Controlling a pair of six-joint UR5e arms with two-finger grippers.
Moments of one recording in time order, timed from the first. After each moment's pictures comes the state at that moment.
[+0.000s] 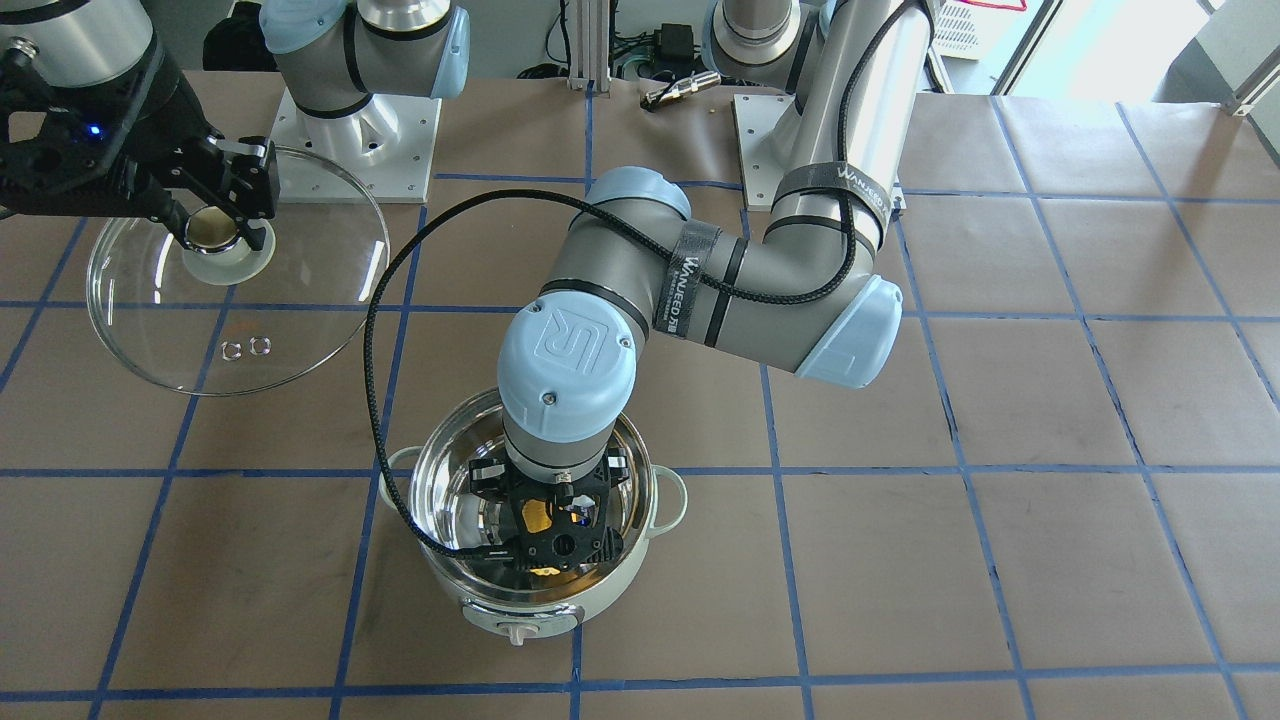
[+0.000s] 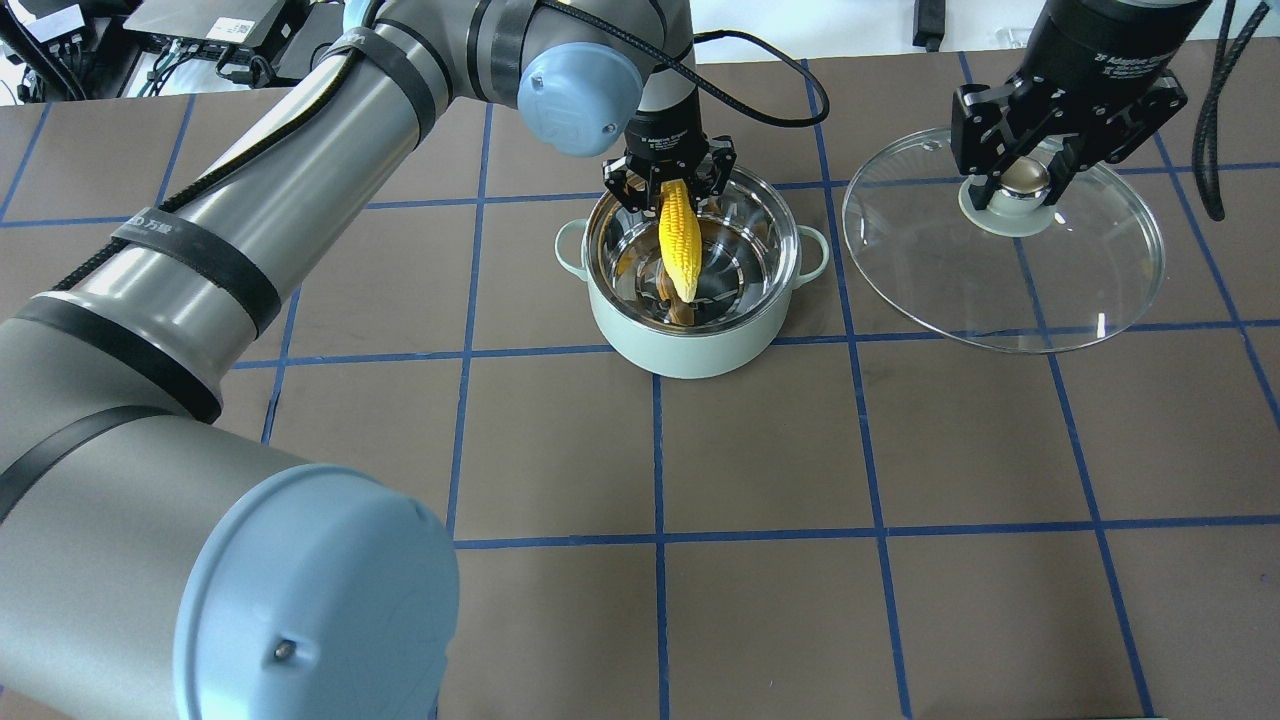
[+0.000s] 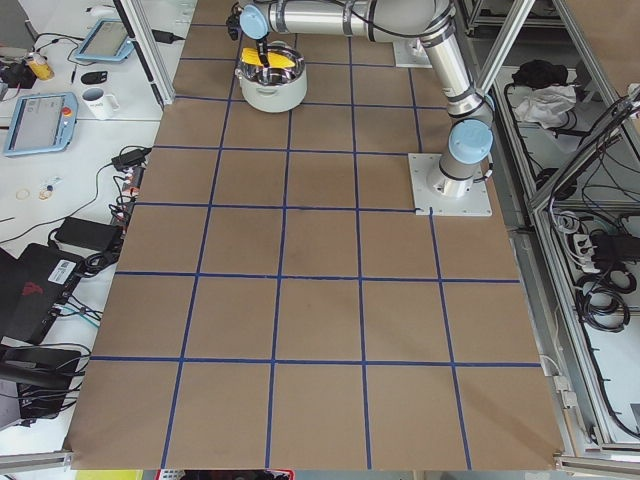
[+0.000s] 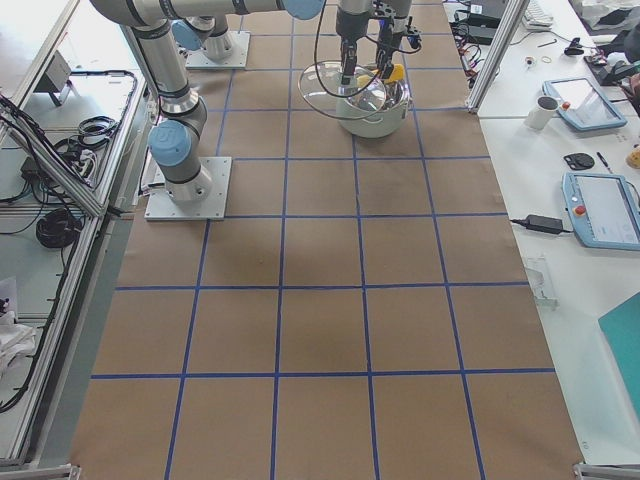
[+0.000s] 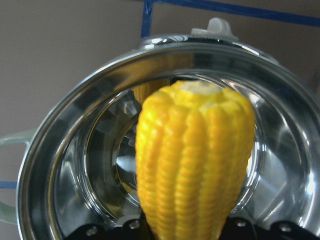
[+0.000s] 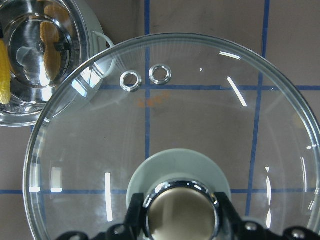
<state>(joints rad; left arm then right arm) -1.92 -2.24 -1.09 -1.43 1.45 -0.47 1.50 -1.55 1.44 -1.42 -1.60 -0.08</state>
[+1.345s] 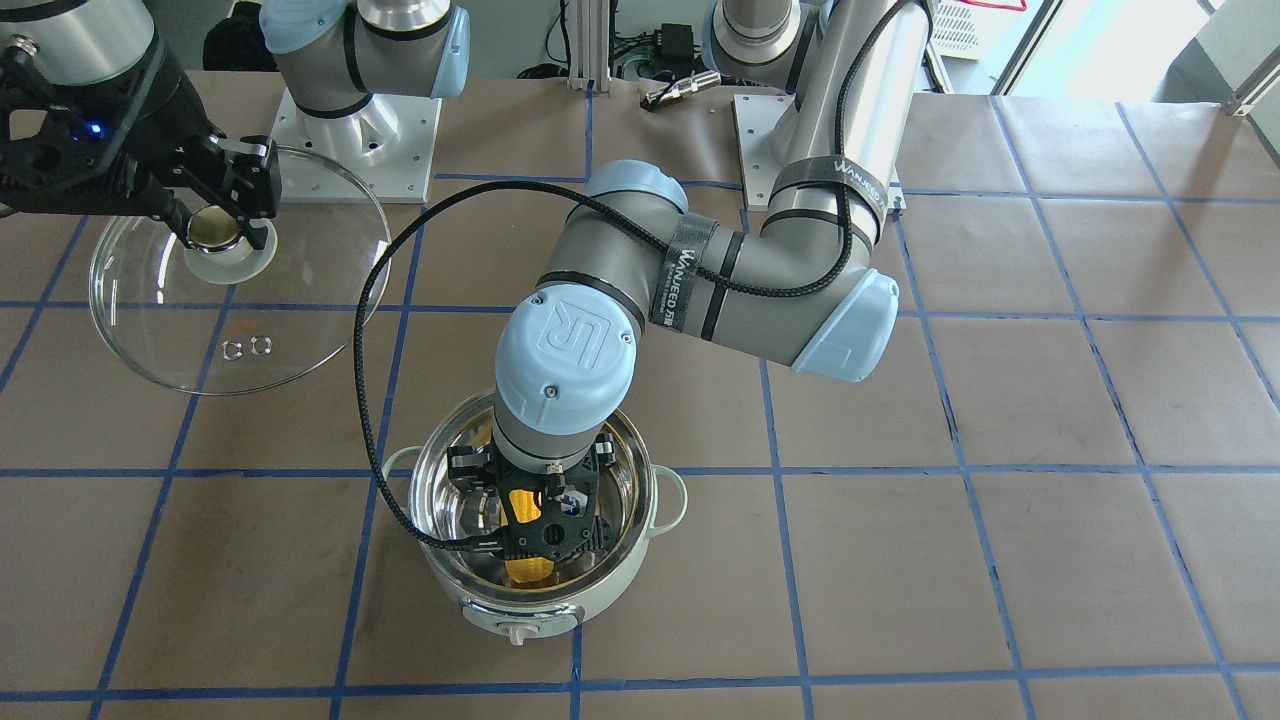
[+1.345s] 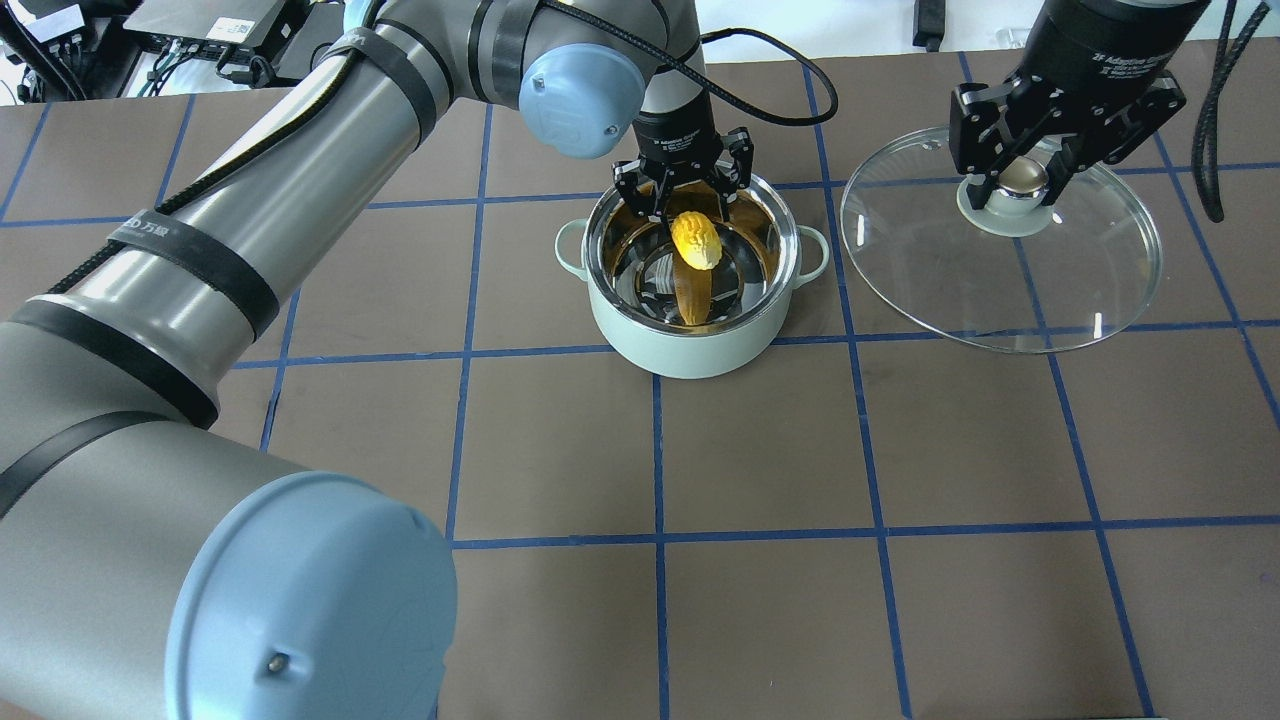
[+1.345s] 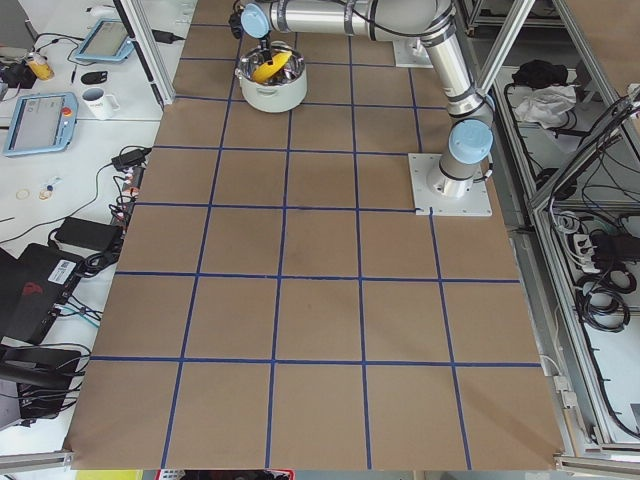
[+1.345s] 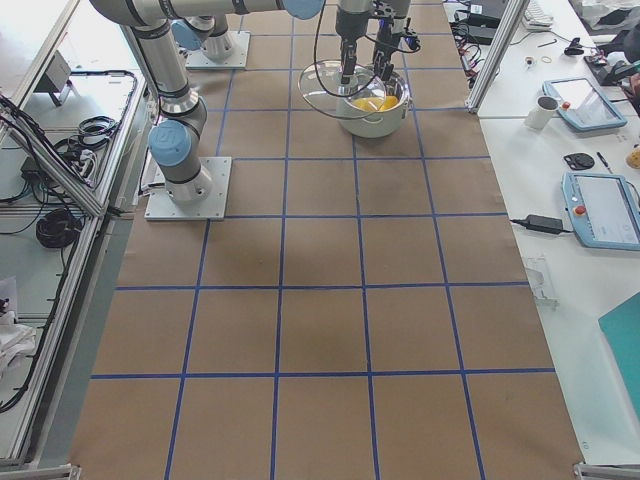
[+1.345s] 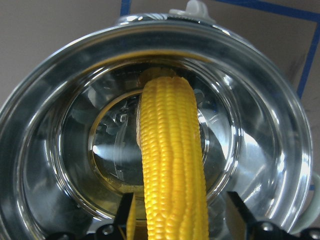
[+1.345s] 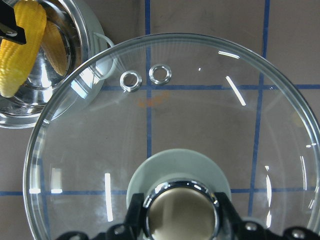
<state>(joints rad) -1.93 -2.23 -1.10 -1.43 1.38 -0.50 1.50 -1.55 1.44 -1.42 -1.59 -0.07</state>
